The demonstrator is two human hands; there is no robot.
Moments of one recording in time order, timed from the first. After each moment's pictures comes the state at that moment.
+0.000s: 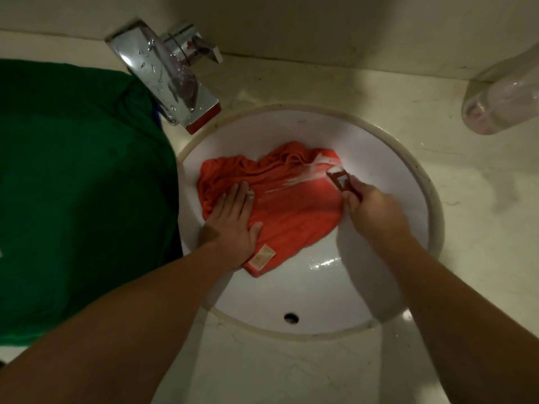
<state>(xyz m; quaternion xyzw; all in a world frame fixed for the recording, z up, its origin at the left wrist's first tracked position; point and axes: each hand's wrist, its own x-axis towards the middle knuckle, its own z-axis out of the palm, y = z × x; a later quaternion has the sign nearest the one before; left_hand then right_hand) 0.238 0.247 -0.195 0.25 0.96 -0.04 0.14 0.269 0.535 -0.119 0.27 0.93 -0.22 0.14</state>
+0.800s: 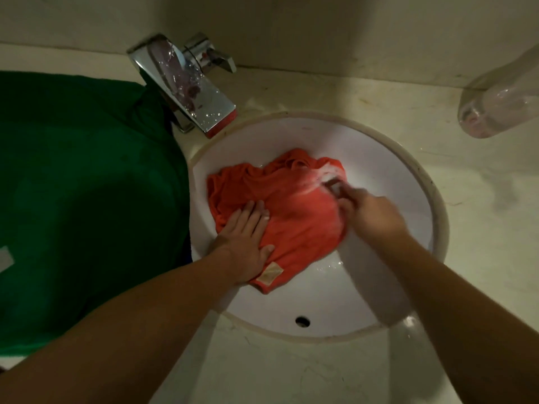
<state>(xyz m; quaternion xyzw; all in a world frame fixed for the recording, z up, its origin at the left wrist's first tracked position) 0.251 0.246 -0.181 0.34 0.92 -0.08 0.19 0.269 0.525 -0.121 0.19 0.95 -0.18 0.18</state>
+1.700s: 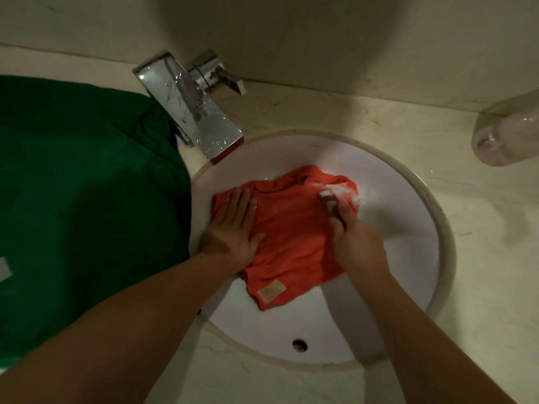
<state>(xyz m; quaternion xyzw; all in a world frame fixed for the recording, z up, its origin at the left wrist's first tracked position) 0.206 0.231 -0.192 0.29 0.95 -0.03 0.08 0.272 0.488 -0.132 0.27 0.92 -0.23 0.13</state>
